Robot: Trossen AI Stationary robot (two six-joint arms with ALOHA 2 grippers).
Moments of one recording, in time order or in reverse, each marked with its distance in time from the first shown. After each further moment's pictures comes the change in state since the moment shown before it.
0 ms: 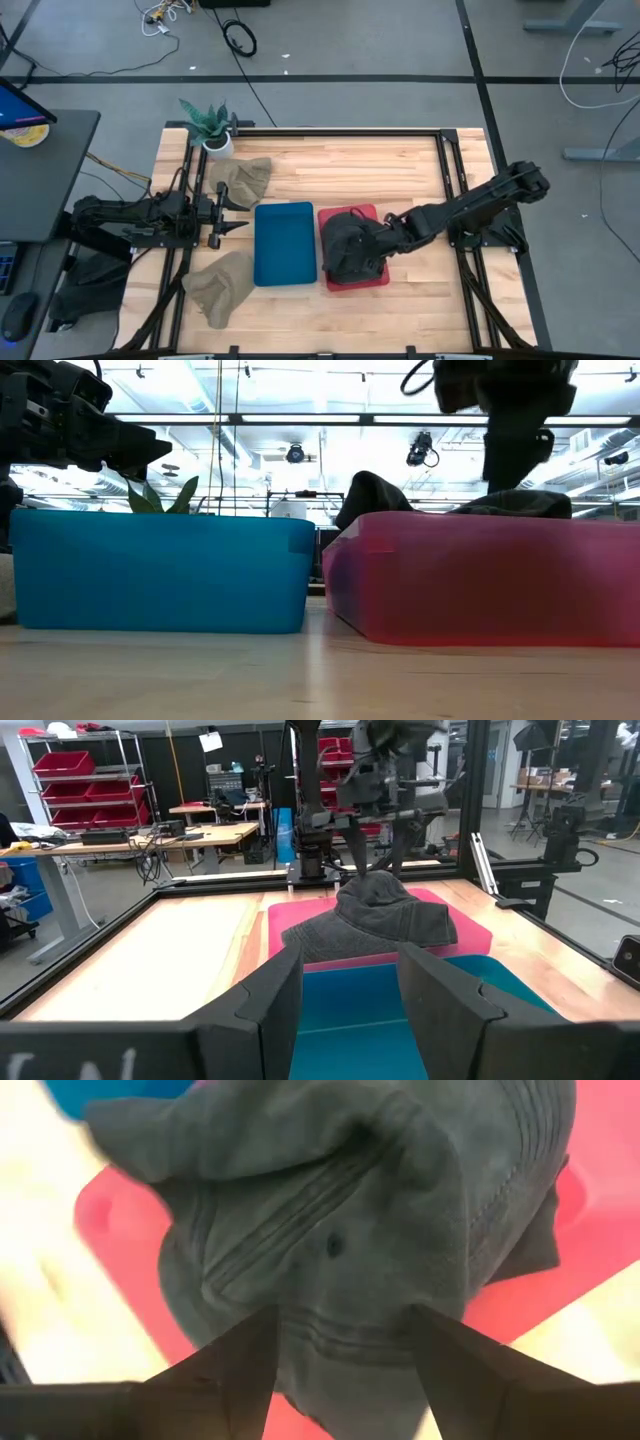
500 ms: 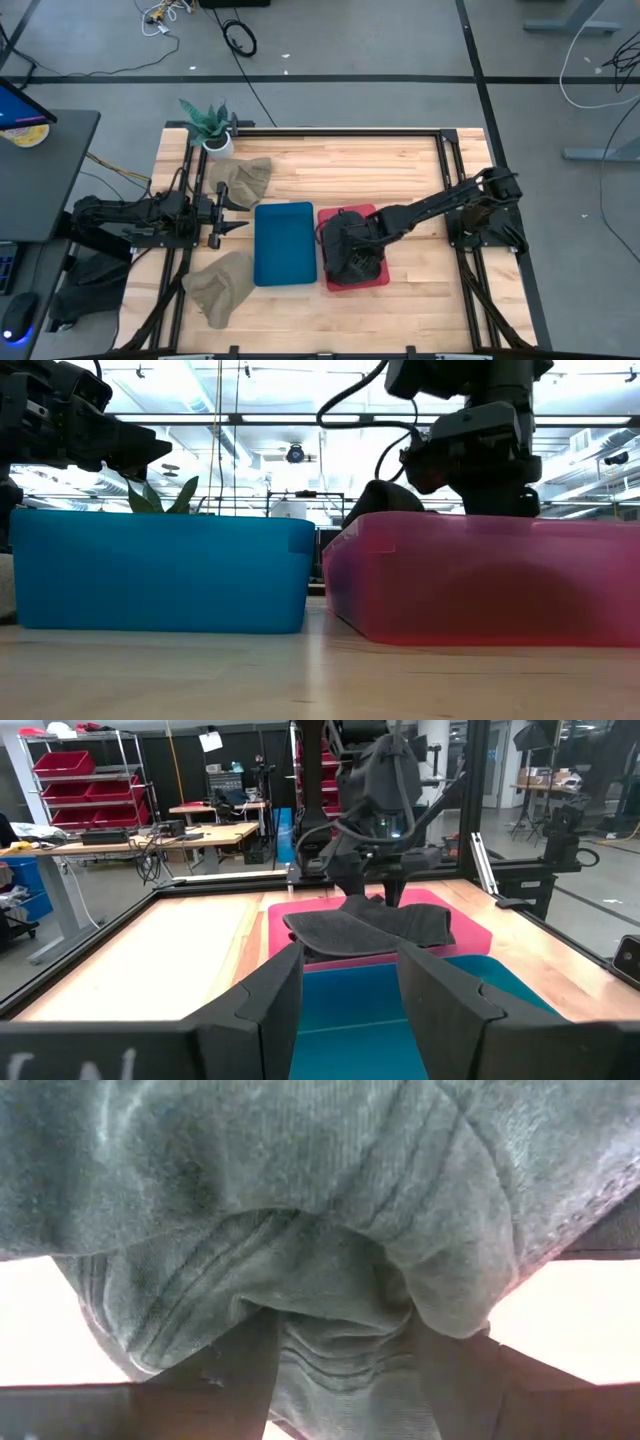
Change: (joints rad) left arm 0.000 0.000 0.000 0.000 0.000 0.000; right arm -0.118 0.248 0.008 0.028 -0.216 0.007
